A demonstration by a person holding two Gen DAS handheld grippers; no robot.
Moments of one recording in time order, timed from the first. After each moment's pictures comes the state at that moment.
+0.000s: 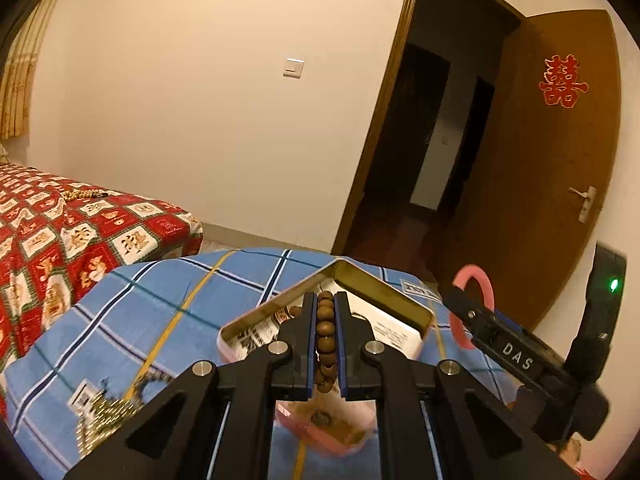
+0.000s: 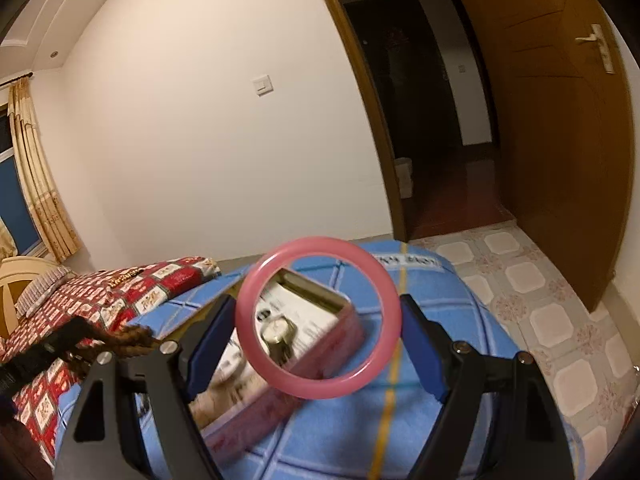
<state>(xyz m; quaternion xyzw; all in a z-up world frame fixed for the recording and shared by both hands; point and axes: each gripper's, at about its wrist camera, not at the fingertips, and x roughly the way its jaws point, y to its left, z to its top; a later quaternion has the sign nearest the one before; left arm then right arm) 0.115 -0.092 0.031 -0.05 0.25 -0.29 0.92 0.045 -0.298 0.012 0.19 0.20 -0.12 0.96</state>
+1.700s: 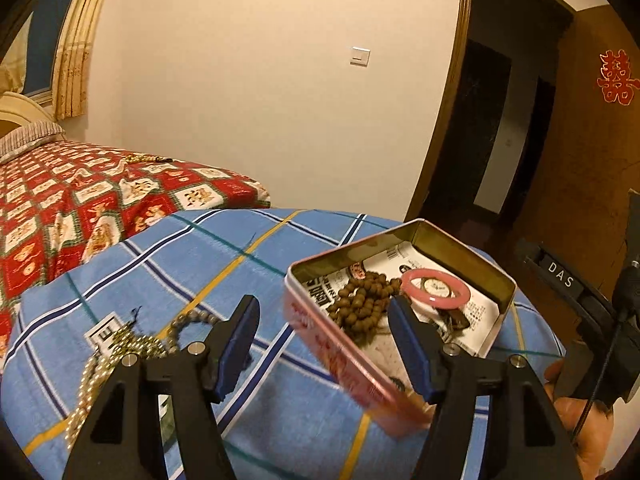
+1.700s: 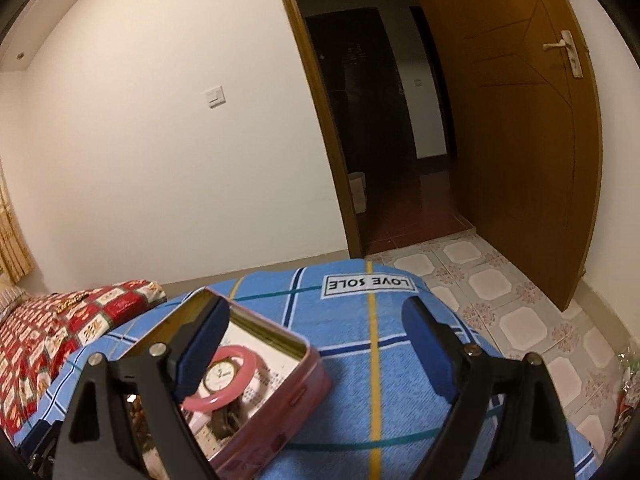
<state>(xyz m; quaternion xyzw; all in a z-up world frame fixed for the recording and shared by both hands) 0.101 -0.078 -0.020 -0.05 0.27 -0.17 0.95 0.066 -0.311 -0.007 0.17 0.18 -0.22 0.94</state>
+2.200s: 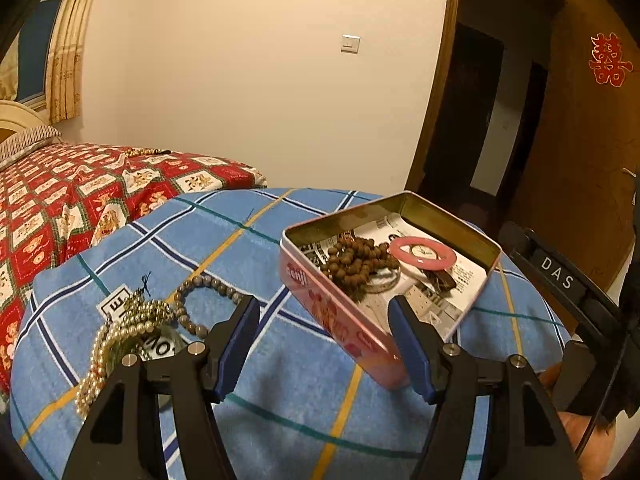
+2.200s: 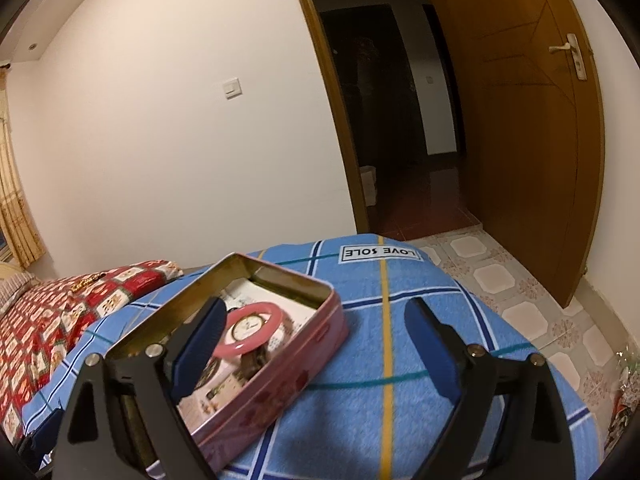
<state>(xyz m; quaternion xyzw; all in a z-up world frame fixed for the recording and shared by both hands) 0.075 -0.078 -0.026 -0.03 0.29 -0.18 0.94 0.037 -0.278 -0.010 0.16 0.19 -0.20 0.95</state>
